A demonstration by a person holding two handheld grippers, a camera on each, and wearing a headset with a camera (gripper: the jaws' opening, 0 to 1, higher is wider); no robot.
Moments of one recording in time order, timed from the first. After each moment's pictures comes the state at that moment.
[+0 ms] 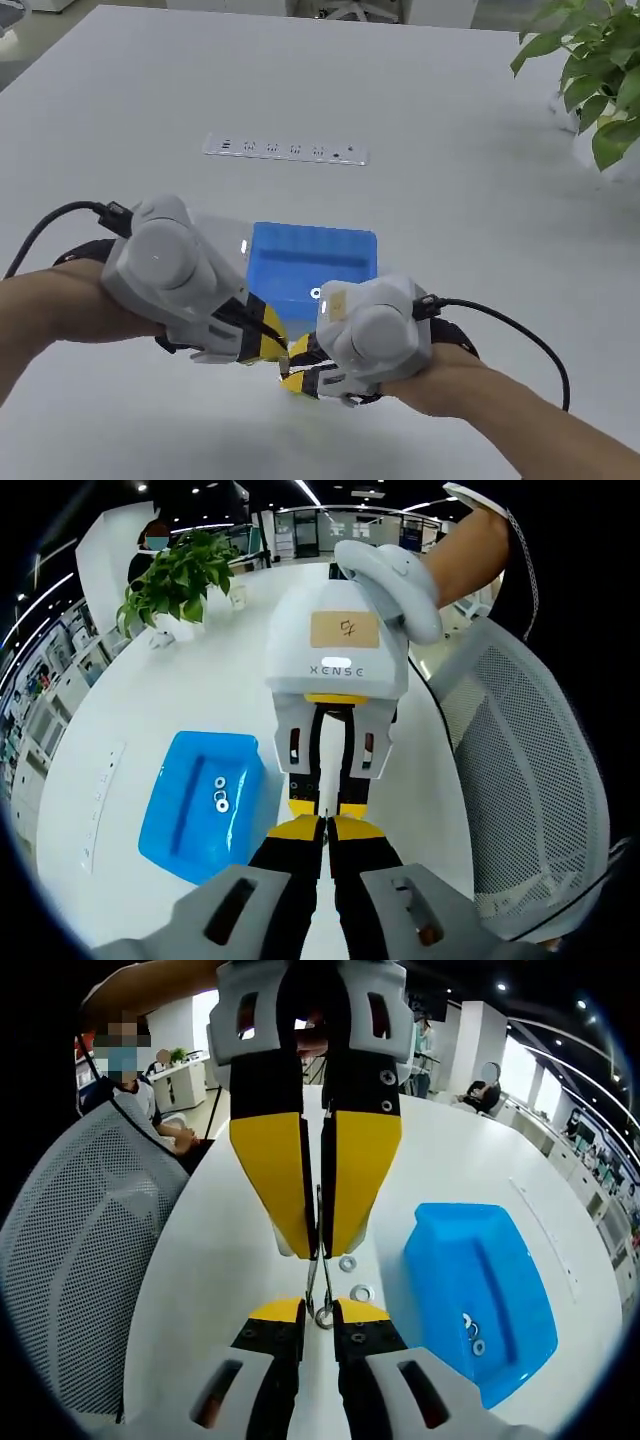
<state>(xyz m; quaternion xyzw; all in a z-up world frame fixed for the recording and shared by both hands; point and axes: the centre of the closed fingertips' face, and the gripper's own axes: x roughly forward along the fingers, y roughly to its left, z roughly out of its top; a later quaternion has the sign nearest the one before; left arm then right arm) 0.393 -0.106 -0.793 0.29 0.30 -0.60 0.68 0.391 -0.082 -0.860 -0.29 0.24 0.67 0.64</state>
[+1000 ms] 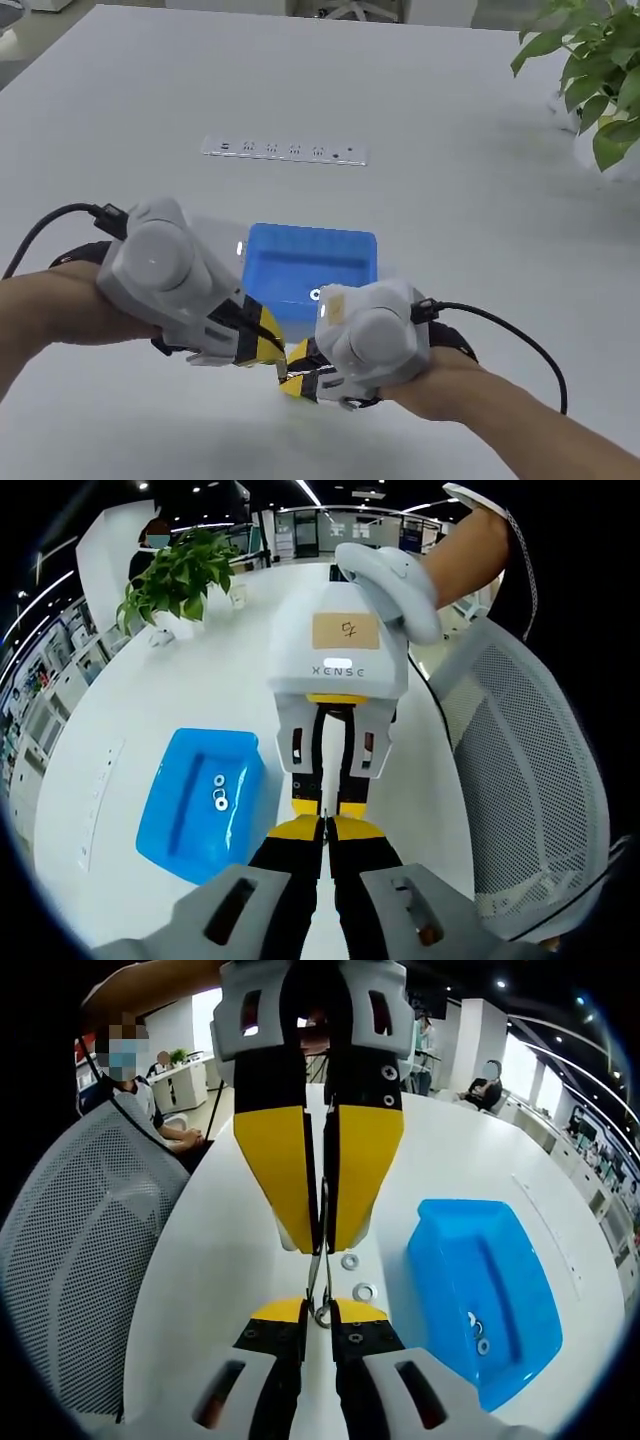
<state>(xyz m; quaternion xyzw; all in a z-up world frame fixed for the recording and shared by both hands) 0.393 -0.105 -0.794 0.29 0.30 -0.60 0.68 0.390 -0.081 -0.863 -0.29 0.25 0.67 0.63</state>
